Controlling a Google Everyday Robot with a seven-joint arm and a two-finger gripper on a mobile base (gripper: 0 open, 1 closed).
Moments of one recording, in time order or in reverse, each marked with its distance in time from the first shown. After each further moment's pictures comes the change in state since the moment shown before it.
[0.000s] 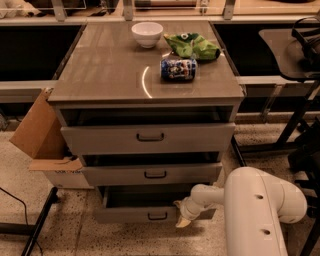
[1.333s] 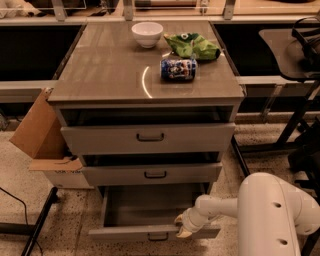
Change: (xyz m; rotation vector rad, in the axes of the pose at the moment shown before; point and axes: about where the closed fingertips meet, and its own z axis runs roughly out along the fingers) arm -0.007 0.054 0.000 -0.031 -0.060 0.022
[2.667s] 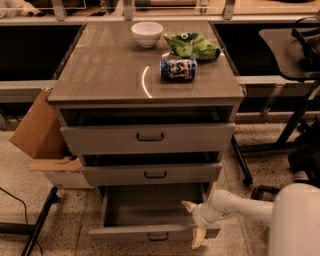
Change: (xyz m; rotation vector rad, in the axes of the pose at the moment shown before) arm 0.002 0.002 -0.067 0.039 -0.066 -0.085
